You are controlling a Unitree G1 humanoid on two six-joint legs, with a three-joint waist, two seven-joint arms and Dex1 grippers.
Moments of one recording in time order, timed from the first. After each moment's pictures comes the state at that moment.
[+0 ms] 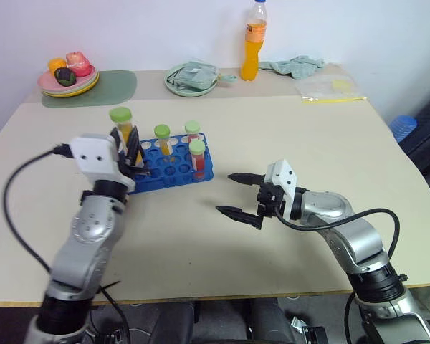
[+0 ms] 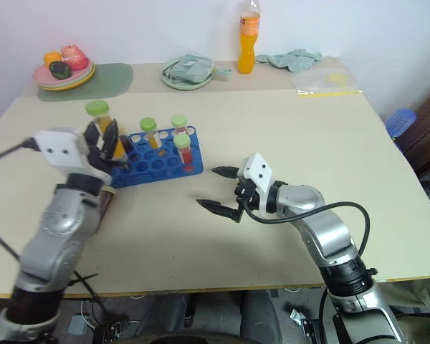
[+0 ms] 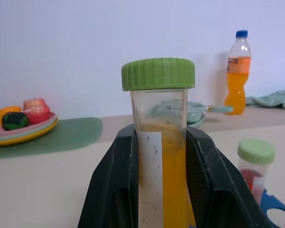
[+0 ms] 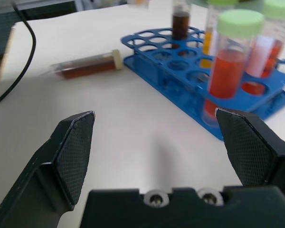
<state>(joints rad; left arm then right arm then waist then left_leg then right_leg) -0.16 0.43 -0.04 -0.43 -0.35 0.15 0.20 -0.34 -0.50 0.18 -0.31 0.38 0.49 0.84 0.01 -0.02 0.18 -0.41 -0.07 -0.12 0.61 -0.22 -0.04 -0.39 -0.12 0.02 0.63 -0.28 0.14</state>
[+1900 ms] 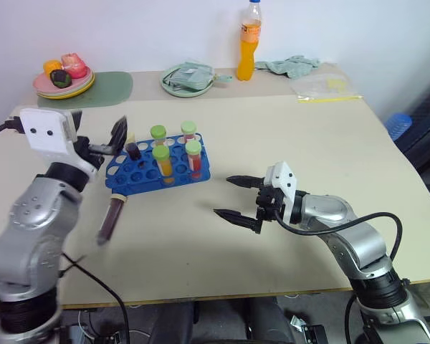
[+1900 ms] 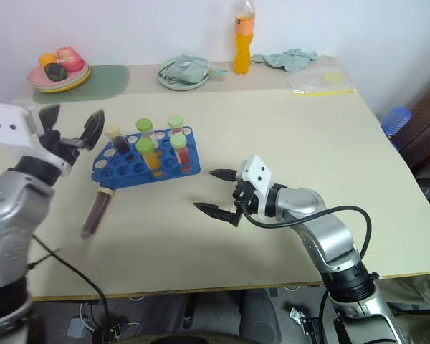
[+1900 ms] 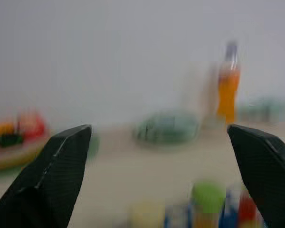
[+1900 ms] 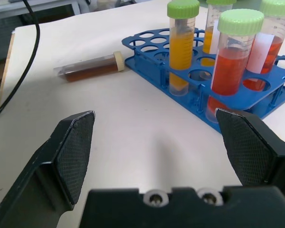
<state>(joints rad) -0.22 0.60 0.38 -0.61 -0.67 0.74 -0.02 -0.32 -0.50 0.18 -0.38 0.41 0.55 0.83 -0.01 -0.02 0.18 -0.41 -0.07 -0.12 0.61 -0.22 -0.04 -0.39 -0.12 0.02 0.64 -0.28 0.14</state>
